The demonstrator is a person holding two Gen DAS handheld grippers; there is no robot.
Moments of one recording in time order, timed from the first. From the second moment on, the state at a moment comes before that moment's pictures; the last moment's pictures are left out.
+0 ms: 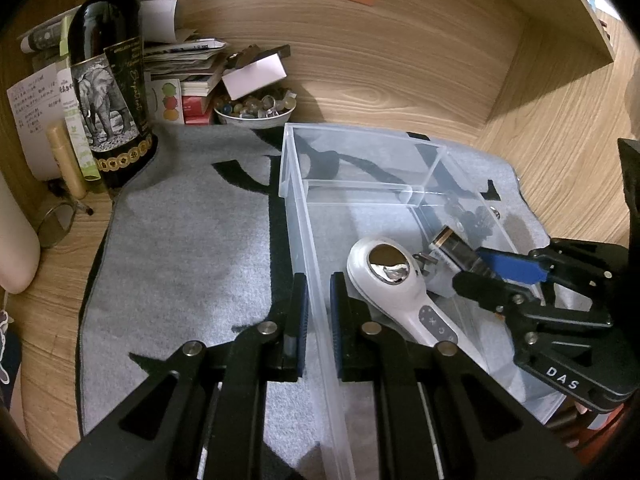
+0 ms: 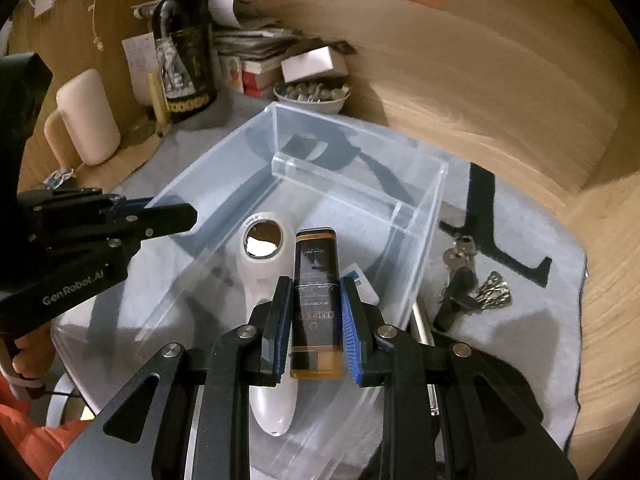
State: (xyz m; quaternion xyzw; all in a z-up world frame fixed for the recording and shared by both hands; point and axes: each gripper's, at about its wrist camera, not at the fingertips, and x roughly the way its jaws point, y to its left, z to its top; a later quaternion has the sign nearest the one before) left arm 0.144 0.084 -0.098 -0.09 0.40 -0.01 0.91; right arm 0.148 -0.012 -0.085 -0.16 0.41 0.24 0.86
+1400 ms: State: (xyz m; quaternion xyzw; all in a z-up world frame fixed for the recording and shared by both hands) left arm 0.145 0.086 -0.099 -0.08 0.40 -0.01 0.91; right arm 0.203 -0.141 -0.085 -0.05 0.42 0.08 0.90
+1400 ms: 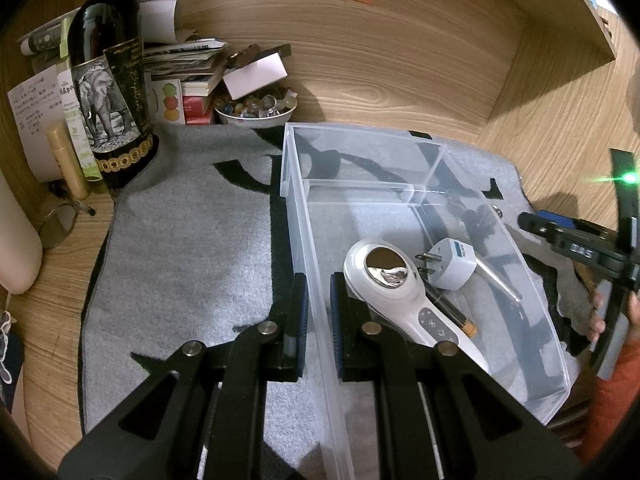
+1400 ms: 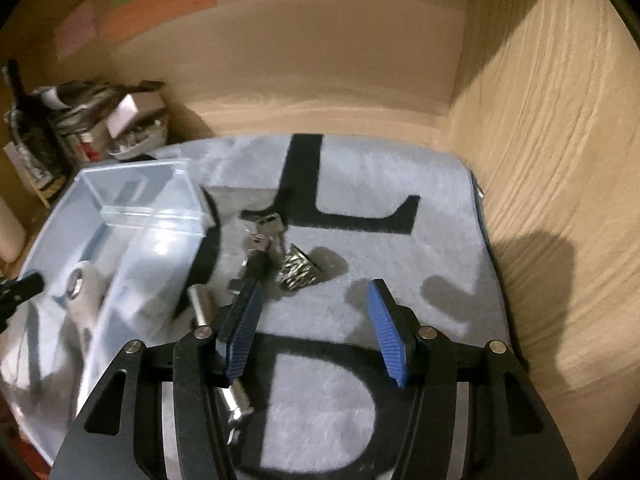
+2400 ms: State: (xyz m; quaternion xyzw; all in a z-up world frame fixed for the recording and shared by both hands) left arm 0.144 0.087 -0.098 -0.09 0.40 -0.01 0.91; right arm 0.223 -0.142 -0.094 -0.03 0.42 0.09 0.90
